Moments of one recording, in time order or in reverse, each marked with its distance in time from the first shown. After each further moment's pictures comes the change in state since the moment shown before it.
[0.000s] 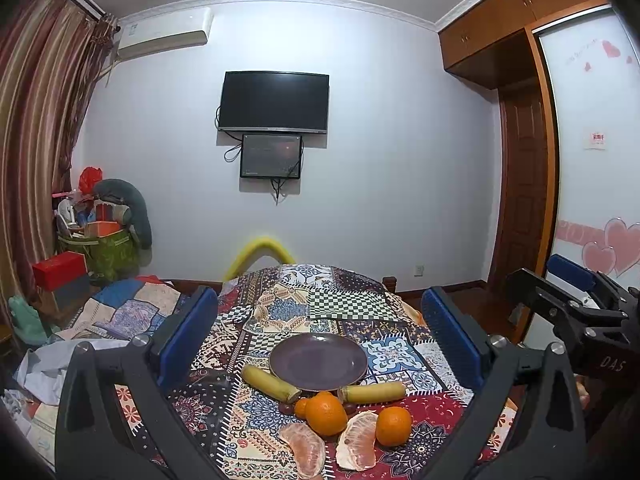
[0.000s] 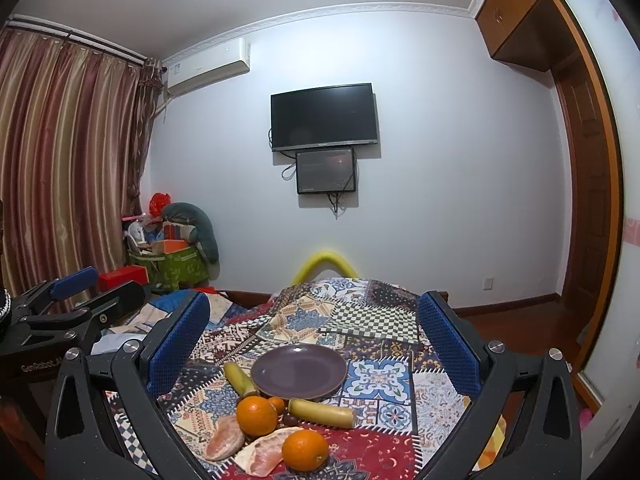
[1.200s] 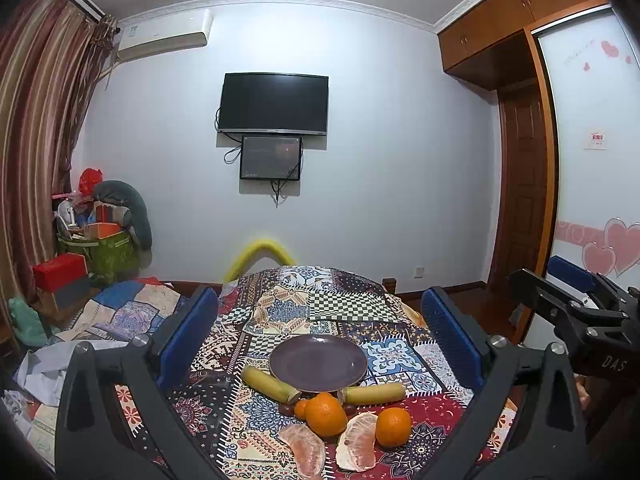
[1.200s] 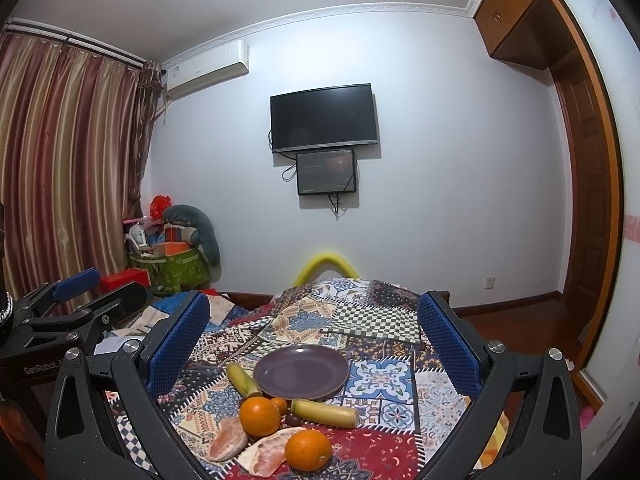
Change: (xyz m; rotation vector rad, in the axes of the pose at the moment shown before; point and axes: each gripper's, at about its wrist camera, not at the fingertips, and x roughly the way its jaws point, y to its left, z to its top) left arm -0.003 0.000 0.001 0.001 -0.005 -0.001; right arm 0.000 -0.002 -0.003 0.011 -0.003 0.005
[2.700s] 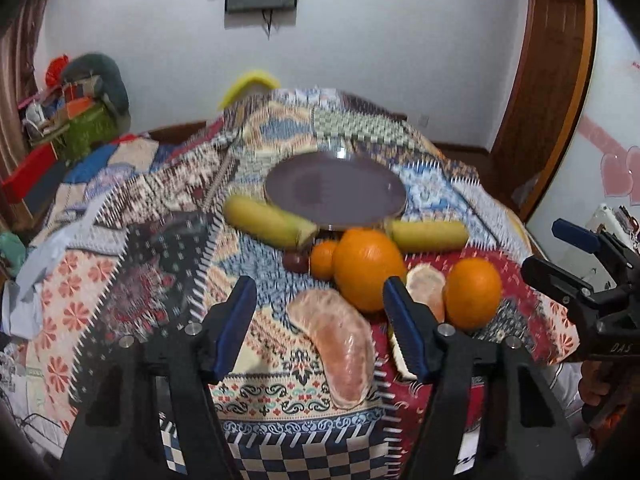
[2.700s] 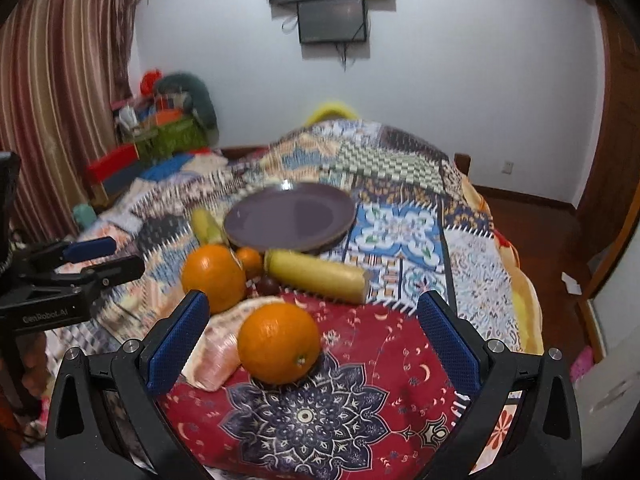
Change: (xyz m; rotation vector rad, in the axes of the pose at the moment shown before) left arm 0.137 0.042 -0.137 -0.011 0.627 -0.039; right arm 0.098 -0.020 -0.117 -0.026 0.544 0.043
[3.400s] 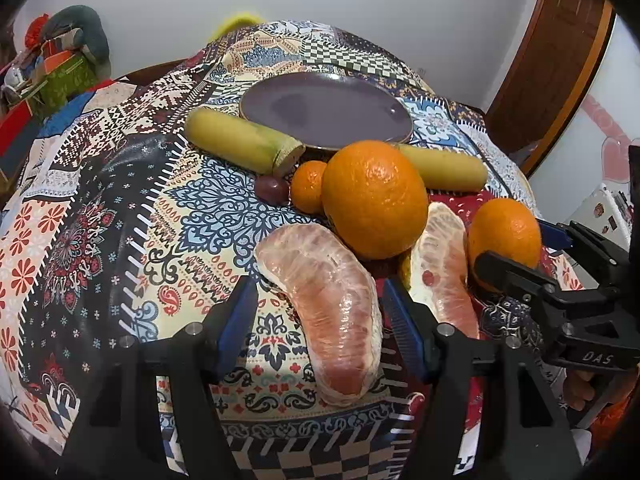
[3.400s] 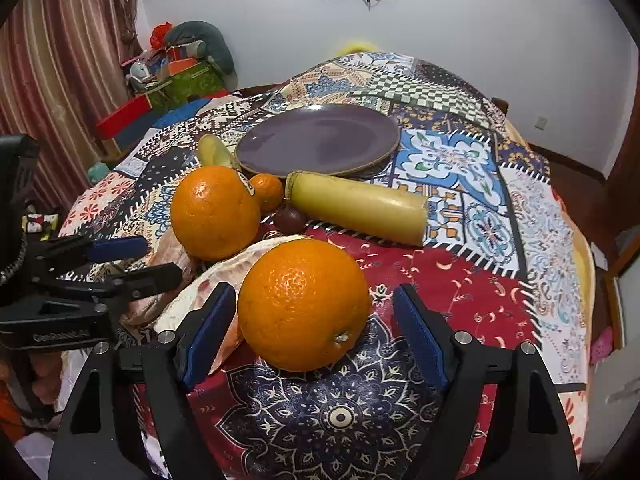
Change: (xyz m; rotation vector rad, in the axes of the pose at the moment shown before) left arm 0.060 -0.002 -0.025 -0.030 0.189 -0.056; right arm 0.058 0.003 -0.019 0.012 0.190 0.110
